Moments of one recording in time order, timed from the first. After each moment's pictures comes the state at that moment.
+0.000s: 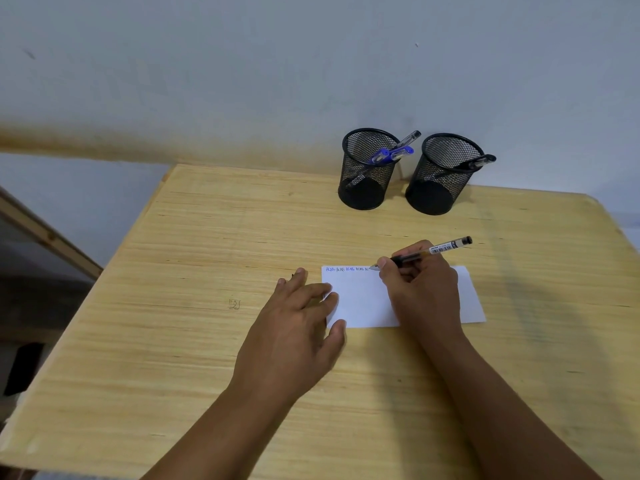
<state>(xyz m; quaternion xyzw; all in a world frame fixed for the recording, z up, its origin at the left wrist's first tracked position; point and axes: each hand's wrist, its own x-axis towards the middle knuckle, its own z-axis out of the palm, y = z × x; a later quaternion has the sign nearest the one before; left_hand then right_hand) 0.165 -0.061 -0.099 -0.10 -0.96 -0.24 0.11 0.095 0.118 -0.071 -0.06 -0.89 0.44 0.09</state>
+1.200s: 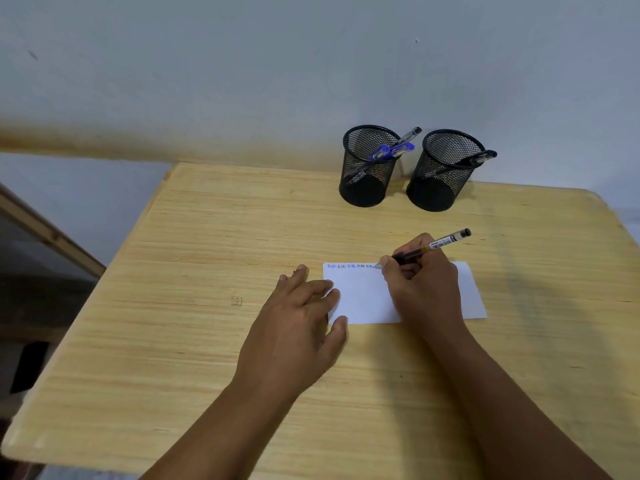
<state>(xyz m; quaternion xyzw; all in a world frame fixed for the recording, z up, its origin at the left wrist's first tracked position) 0.165 -0.061 -0.099 -0.10 -0.96 -0.24 0.11 0.093 0.121 -0.073 -0.06 -0.89 0.45 0.09</state>
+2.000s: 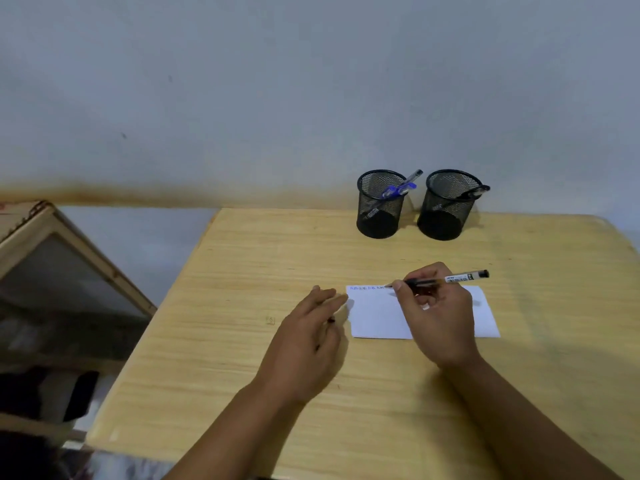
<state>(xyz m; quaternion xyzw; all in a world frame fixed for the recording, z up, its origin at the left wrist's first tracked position) 0.172 -0.078 -0.083 -0.06 -0.91 -0.39 0.09 0.120 0.121 -0.059 0.01 -0.83 0.55 0.14</state>
